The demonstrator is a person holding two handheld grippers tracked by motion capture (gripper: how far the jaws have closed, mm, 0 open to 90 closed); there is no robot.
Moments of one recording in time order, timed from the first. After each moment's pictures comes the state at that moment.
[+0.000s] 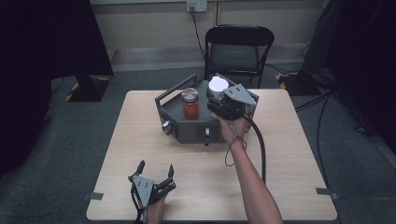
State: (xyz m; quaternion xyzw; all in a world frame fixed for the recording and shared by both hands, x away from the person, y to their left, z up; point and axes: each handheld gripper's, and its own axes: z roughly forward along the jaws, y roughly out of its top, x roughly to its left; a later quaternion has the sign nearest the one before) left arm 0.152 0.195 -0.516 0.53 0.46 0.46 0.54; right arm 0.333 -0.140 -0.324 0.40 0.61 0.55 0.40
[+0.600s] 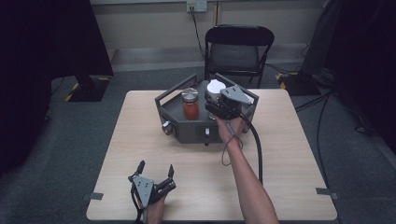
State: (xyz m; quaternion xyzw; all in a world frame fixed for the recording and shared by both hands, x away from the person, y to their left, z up) left arm 0.152 0.195 -0.516 0.53 0.46 0.46 0.54; right arm 0.348 -0.134 -0.336 0.42 0.62 0.54 0.38
